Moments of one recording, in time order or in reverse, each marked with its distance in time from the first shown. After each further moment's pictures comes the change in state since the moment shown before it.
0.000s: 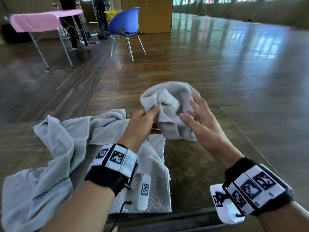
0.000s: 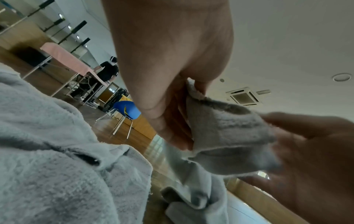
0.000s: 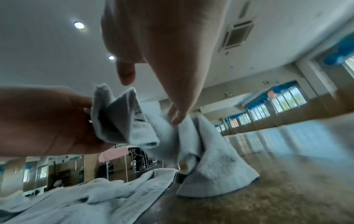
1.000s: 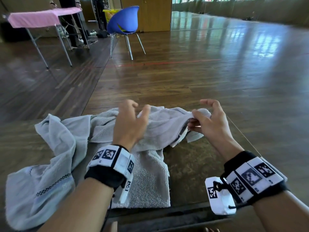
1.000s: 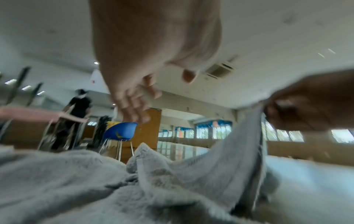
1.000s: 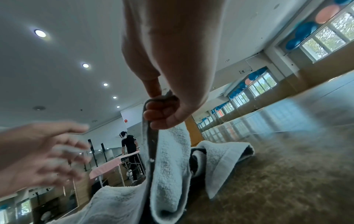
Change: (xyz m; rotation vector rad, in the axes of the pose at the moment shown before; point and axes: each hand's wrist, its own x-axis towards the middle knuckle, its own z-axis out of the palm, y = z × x) left_hand -0.003 -0.005 -0.021 0.705 0.361 0.241; right_hand 0.001 -0.004 -0.010 0.093 0.318 0.183
